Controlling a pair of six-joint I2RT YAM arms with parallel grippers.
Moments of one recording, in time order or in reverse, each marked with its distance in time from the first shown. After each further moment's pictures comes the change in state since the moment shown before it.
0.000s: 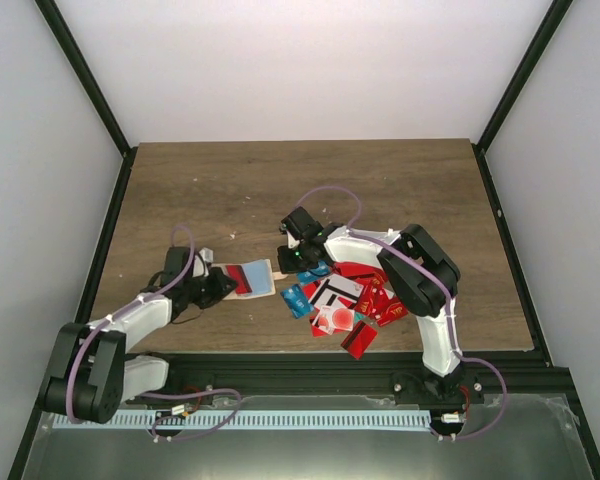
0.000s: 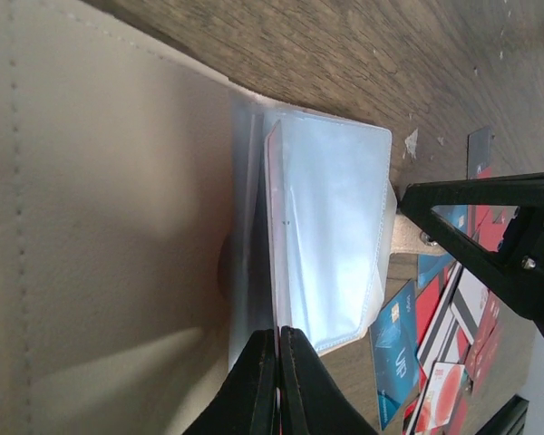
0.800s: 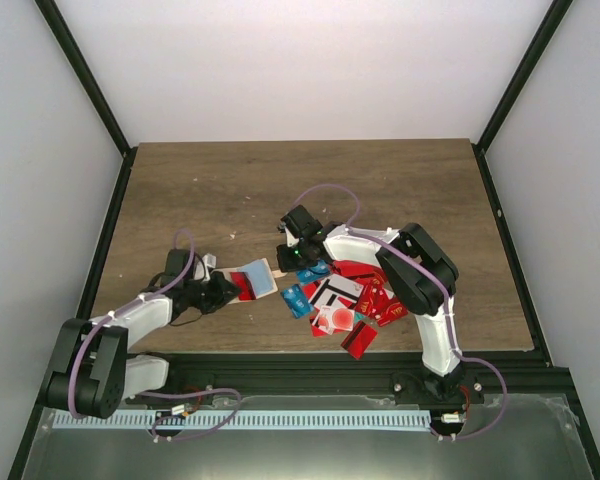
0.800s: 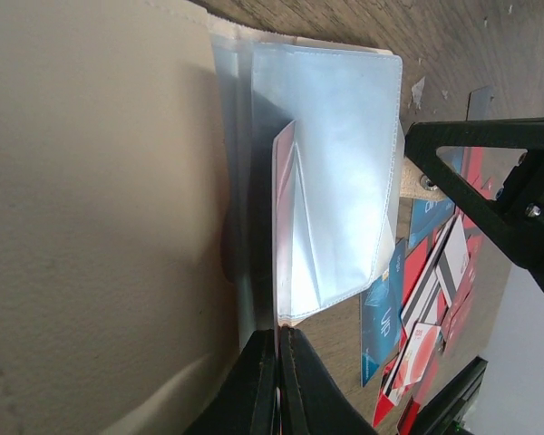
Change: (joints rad) left arm 0.006 0.011 -0.011 -0.040 0.106 -0.039; right arm -0.009 0.016 0.019 0.008 -0.007 -0.038
